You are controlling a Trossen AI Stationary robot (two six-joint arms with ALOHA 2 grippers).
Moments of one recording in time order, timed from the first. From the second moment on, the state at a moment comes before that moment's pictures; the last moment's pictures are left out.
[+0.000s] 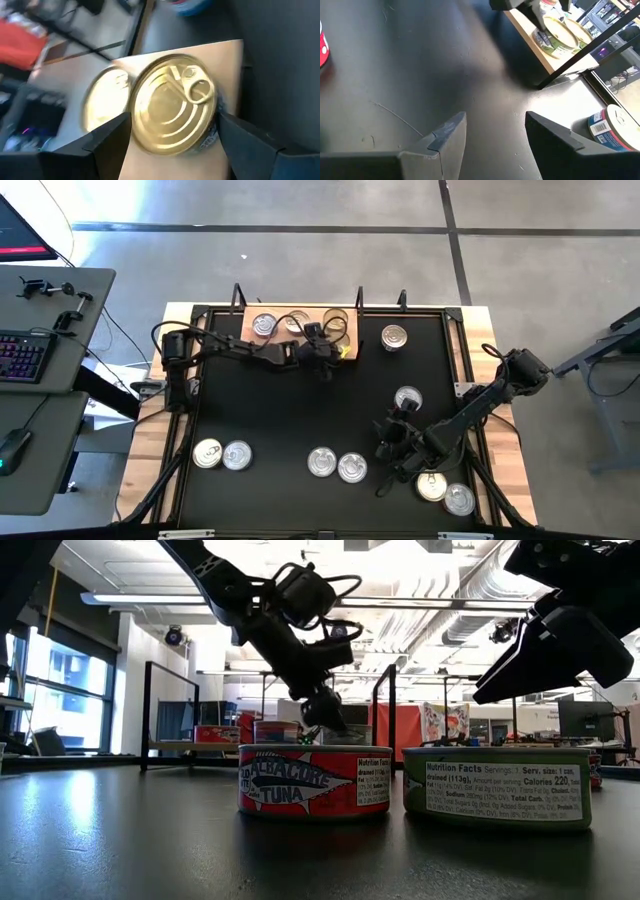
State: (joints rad) left arm 0.19 1.92 1.16 0.10 -0.54 0.44; right arm 0.67 1.61 0.84 -0.58 1.01 0.83
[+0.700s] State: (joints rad) left arm 0.22 1.67 1.16 -0.24 -0.68 0.13; right arm 0.67 1.61 0.84 -0.57 1.03 0.83
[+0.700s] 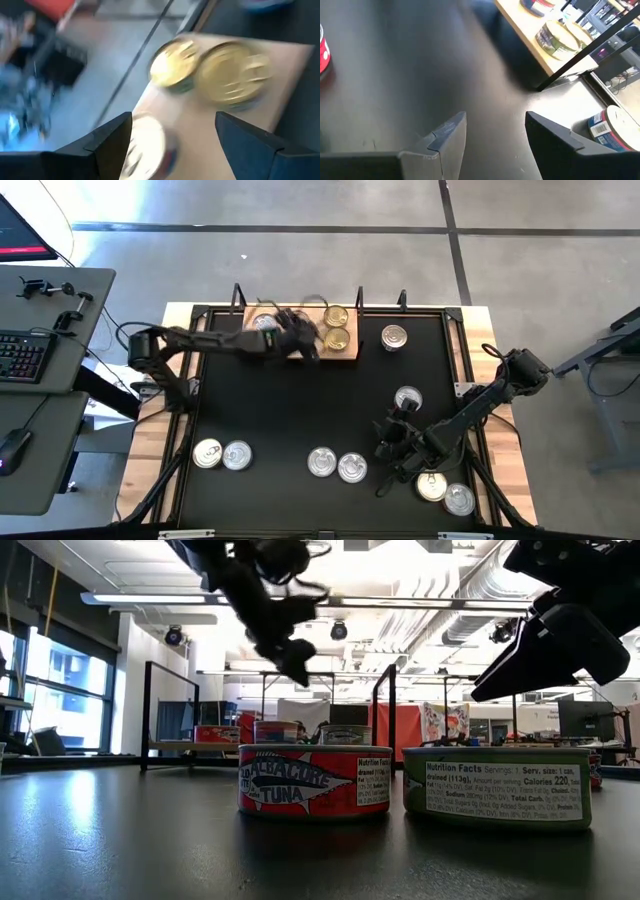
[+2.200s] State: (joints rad) left arm -0.08 1.42 1.13 -0.54 -0.50 -0.20; right arm 0.59 1.61 0.84 -0.46 1.09 0.83
